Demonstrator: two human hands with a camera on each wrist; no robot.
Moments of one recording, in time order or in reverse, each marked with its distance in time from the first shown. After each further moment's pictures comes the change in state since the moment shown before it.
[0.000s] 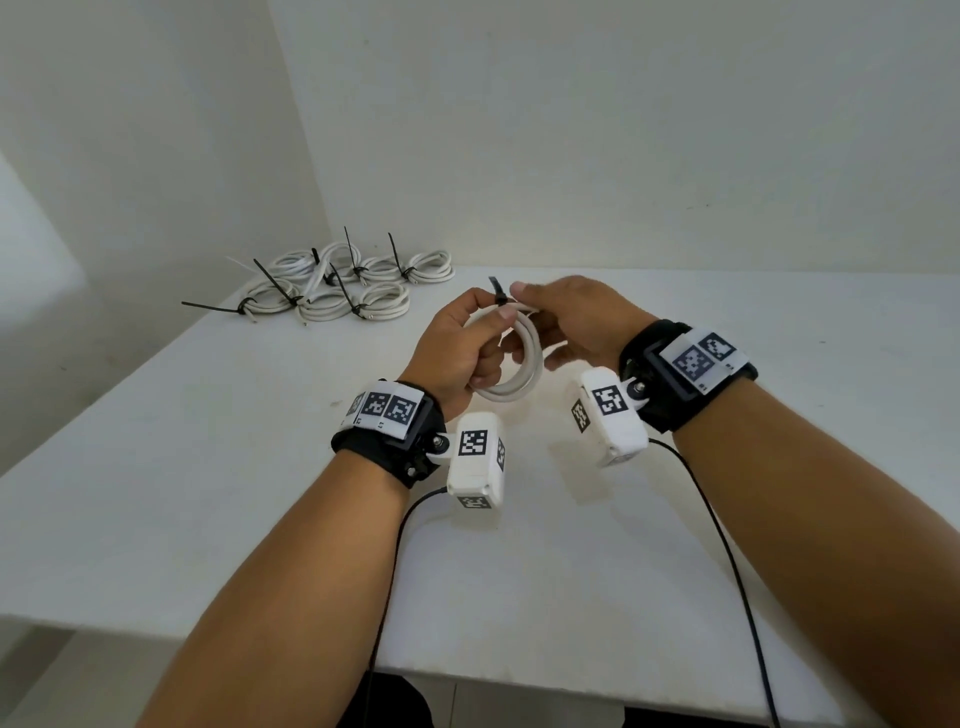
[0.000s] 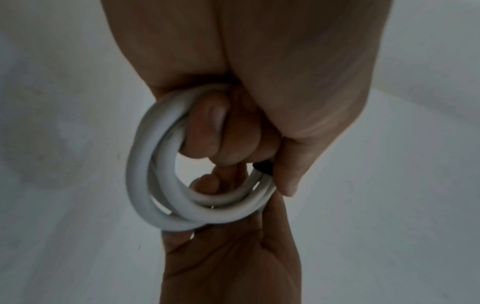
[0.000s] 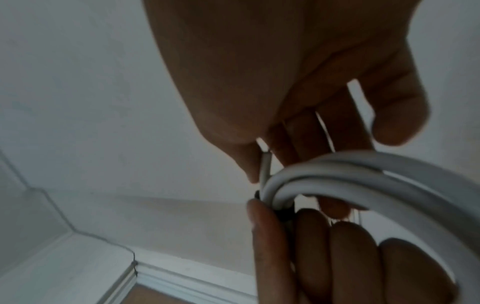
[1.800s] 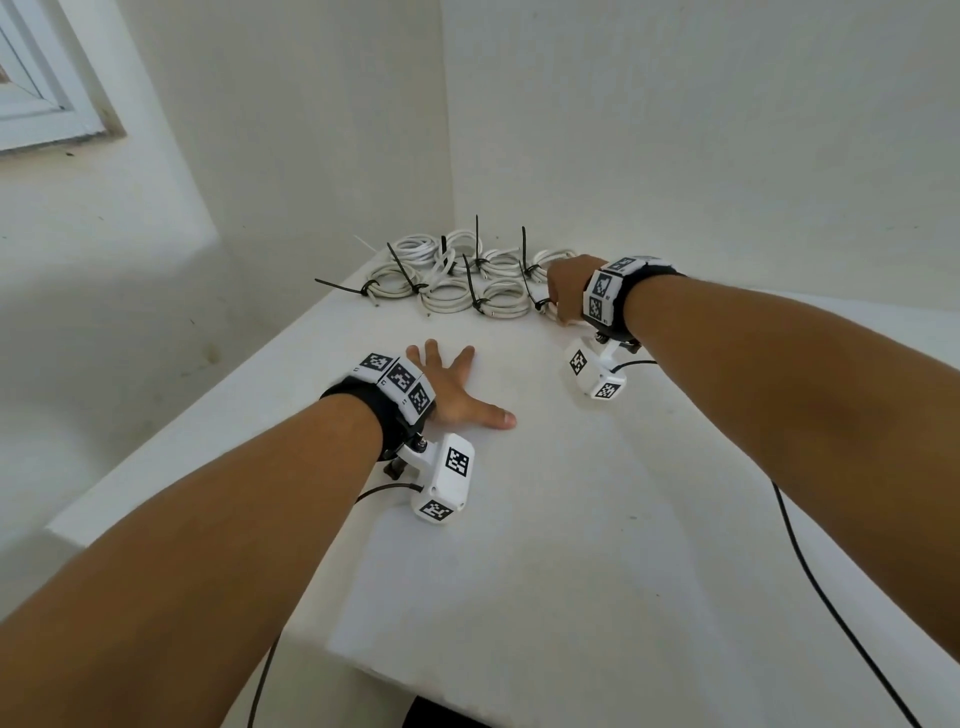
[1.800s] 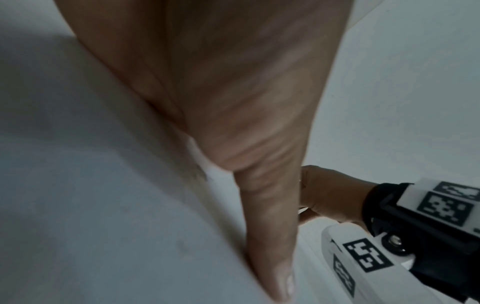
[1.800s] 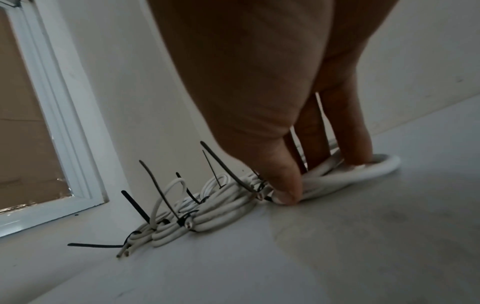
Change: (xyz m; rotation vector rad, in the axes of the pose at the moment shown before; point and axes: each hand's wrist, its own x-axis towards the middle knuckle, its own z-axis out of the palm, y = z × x) left_hand -0.006 0.018 -0.175 1.574 -0.026 -0.714; right_hand 0.219 -0.017 0.087 -1.336 -0.020 -0.078
